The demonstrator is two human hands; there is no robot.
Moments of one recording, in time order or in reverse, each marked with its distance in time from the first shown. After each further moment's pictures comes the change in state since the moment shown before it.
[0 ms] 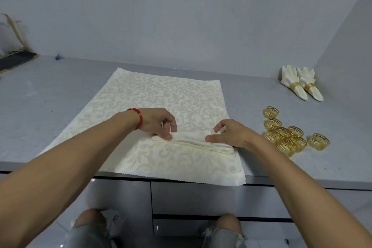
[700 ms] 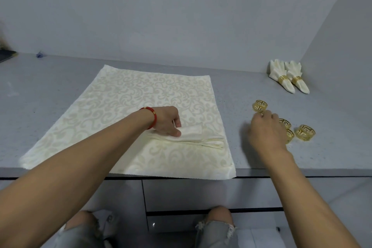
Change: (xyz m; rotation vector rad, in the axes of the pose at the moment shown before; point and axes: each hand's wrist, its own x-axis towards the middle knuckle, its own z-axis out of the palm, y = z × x) left_hand 0.029 0.049 0.018 0.112 0.029 -0.121; right_hand -0.049 0.051 -0.018 -0.768 0.689 0.238
